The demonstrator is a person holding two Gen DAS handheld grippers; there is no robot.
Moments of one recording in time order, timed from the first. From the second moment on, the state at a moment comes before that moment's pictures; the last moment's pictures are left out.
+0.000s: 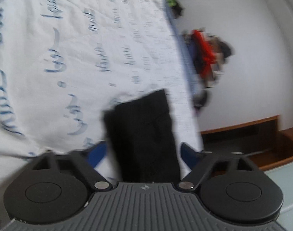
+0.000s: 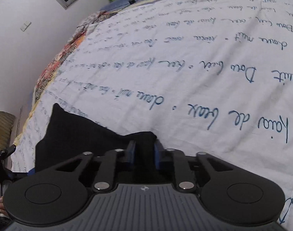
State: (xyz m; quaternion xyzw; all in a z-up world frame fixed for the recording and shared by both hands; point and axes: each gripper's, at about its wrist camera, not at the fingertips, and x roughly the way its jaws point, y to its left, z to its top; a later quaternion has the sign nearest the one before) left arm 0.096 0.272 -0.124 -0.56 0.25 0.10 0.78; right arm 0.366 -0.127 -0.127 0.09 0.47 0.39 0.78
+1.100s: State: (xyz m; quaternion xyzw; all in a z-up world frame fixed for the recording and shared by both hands) left arm 0.058 0.190 -0.027 -0.32 0.14 0.12 0.93; right arm 0.123 -0.367 -0.128 0.42 0.24 0.18 0.85
